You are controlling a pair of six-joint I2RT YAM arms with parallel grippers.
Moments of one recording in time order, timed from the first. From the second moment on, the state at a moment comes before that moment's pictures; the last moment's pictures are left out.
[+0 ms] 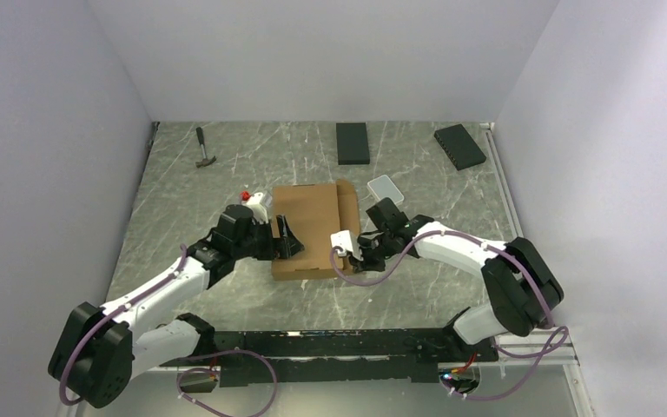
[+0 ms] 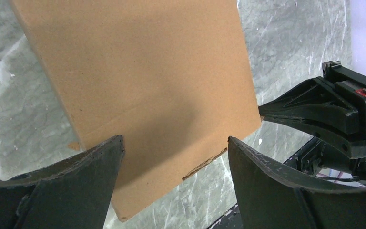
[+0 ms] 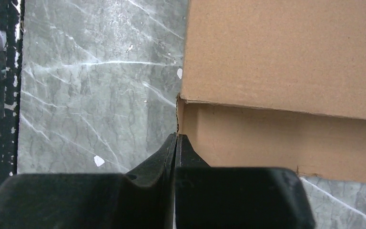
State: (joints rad) left arm -0.52 1.06 0.52 -0.08 0.25 -0.59; right arm 0.65 1.45 0.77 -0.43 -0.63 -0.95
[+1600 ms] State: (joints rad) left arm -0.52 1.07 0.52 -0.07 0.25 -0.58; right arm 0.62 1.51 0.82 -0.48 -0.64 -0.82
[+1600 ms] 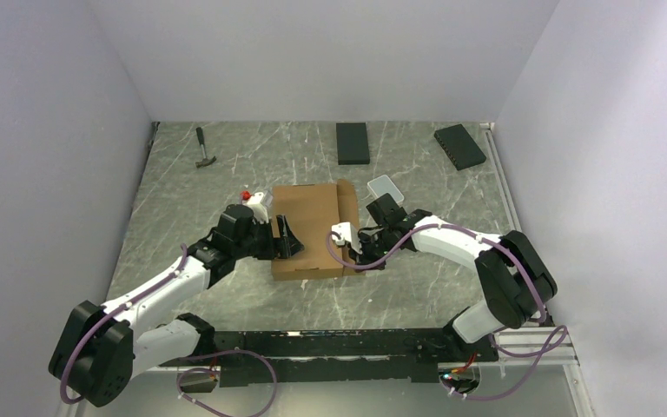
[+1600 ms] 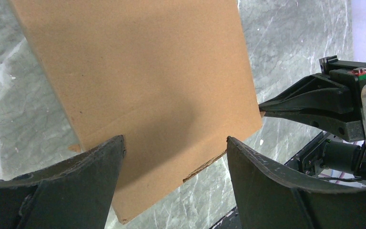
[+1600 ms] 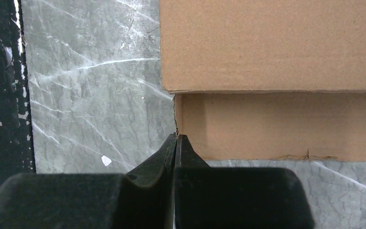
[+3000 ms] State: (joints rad) left arm -0.51 1.10 0.52 -0.03 0.26 -0.59; right arm 0.64 1.51 0.82 -0.46 -0.63 -0.75
